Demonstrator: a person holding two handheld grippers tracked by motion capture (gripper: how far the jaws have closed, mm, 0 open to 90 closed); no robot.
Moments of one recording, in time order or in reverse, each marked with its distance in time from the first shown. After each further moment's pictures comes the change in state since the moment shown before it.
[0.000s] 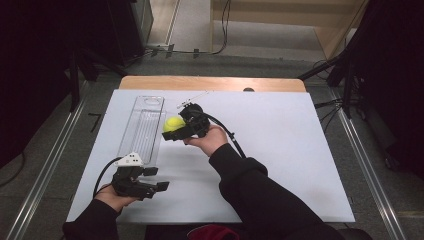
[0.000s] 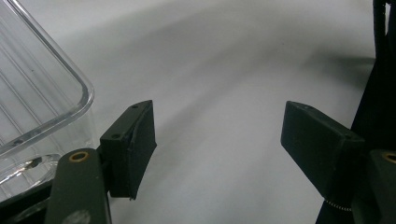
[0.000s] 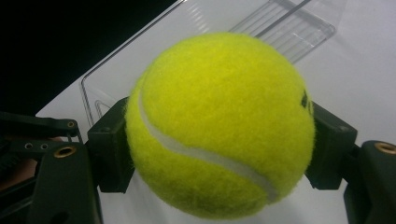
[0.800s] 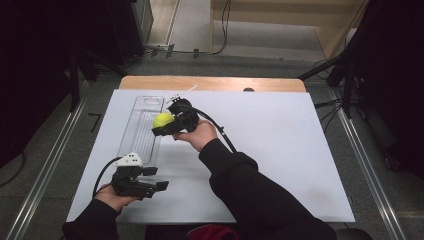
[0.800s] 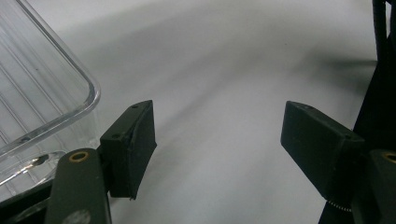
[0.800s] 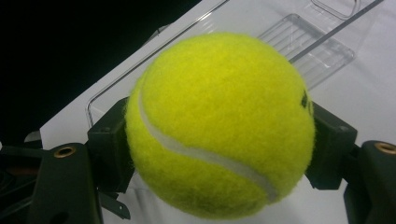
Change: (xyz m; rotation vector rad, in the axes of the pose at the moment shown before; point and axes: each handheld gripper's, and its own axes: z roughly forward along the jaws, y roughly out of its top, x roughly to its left) left arm 0.001 -0.001 0.000 -0.004 0.002 -0.004; right arm 0.008 0.025 0.017 0.008 0.013 -0.011
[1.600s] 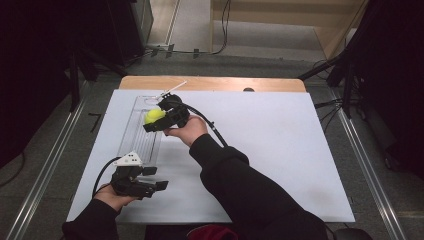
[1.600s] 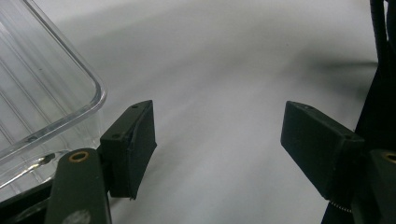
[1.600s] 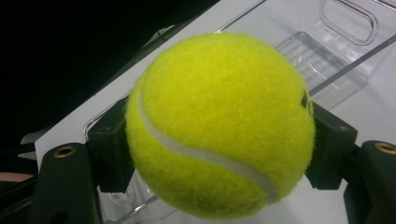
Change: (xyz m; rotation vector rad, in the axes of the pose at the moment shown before) left arm 0.002 0.000 0.000 0.001 0.006 0.002; right arm 0.005 0.021 0.018 0.003 -0.003 -0.015
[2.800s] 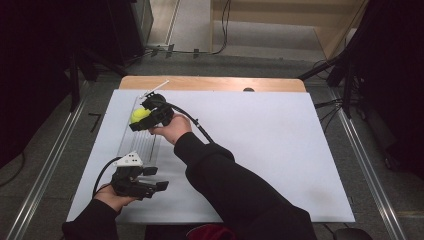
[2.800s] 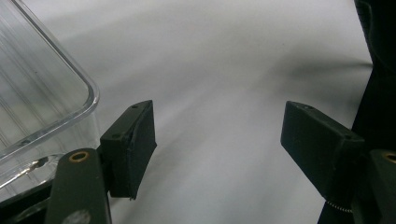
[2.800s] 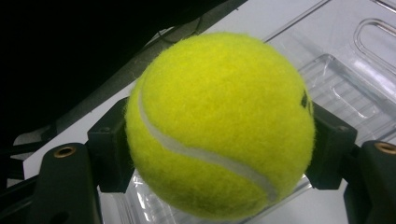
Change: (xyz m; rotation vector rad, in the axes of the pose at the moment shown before) left arm -0.002 0.001 0.000 -0.004 -0.008 0.011; right arm 0.013 0.023 0.037 0.005 -0.005 -0.025
